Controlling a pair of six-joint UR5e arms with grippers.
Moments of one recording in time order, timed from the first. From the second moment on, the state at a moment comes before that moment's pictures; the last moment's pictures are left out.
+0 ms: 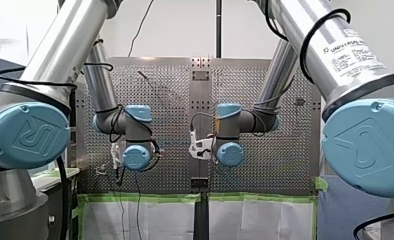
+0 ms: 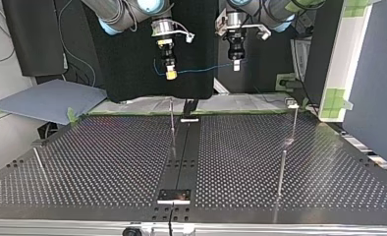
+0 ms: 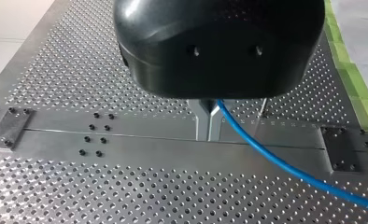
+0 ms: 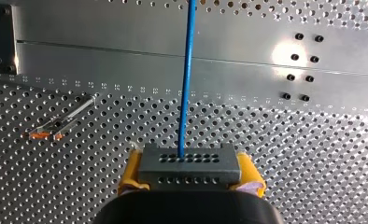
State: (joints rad) left arm -0.55 -1.99 -2.39 -1.89 -2.16 -1.63; right arm 2.37 -1.00 2.02 -1.04 1.83 1.47
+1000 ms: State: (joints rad) left arm -0.61 -1.89 -2.40 -1.80 -2.22 -1.65; right arm 2.43 -0.90 1.92 -0.90 1.90 1.53
